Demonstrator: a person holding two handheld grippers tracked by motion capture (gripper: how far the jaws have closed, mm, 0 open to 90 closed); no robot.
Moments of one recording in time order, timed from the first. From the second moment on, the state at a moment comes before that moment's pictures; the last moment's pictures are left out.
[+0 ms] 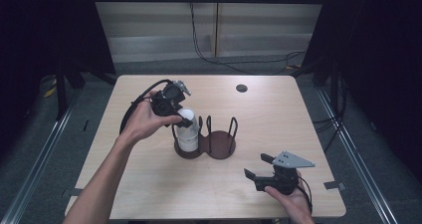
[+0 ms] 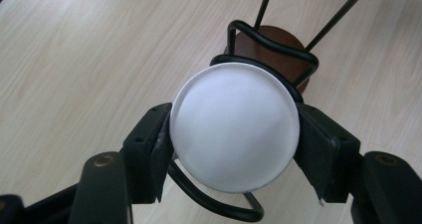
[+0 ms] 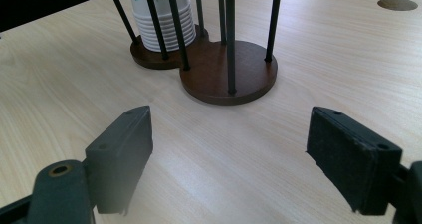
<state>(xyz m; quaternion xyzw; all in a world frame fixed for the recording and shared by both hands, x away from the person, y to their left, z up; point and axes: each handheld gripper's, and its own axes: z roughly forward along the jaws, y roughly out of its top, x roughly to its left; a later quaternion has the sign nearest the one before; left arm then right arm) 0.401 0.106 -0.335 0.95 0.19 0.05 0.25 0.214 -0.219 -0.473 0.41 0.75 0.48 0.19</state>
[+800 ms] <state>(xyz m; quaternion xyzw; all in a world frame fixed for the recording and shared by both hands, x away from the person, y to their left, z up) 0.396 0.119 -0.314 0.93 0.20 0.06 0.30 0.215 -0.220 -0.474 0.42 0.75 0.48 0.19</state>
